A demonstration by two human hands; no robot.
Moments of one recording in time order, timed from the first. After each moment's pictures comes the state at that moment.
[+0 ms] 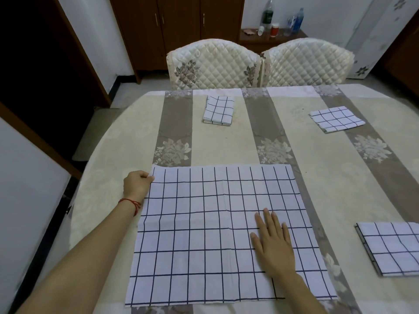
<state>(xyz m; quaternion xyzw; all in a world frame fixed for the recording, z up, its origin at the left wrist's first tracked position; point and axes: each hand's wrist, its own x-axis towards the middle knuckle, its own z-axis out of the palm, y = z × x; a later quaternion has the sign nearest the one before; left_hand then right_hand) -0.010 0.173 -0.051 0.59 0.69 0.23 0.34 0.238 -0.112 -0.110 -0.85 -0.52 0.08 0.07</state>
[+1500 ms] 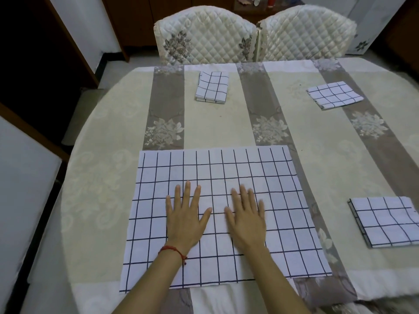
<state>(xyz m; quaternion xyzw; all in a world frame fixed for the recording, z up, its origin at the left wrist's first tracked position) 0.047 0.002 -0.108 0.85 0.52 0.04 0.07 0.189 -0.082 -0.098 -0.85 -0.49 0.13 0.12</state>
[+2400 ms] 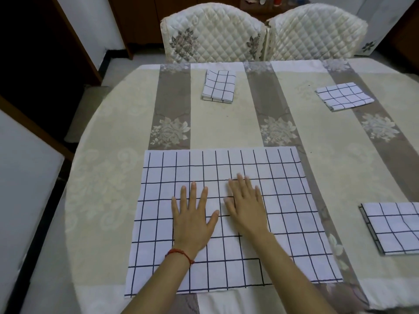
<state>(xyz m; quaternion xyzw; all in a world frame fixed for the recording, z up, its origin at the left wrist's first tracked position) 0.048 0.002 -0.107 0.85 0.52 0.03 0.07 0.198 -0.044 -0.087 -0.80 -0.57 0.12 0.12</state>
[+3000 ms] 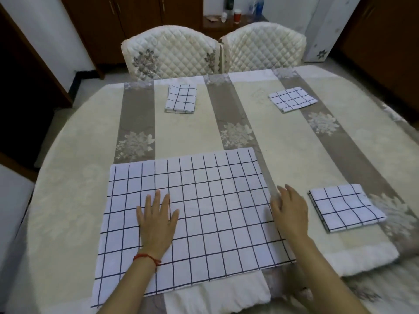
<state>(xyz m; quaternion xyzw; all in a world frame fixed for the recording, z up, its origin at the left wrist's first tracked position) 0.051 -0.001 -0.096 0.83 0.53 0.08 0.14 0.325 -0.157 -0.051 -0.91 -0.36 0.06 0.19</state>
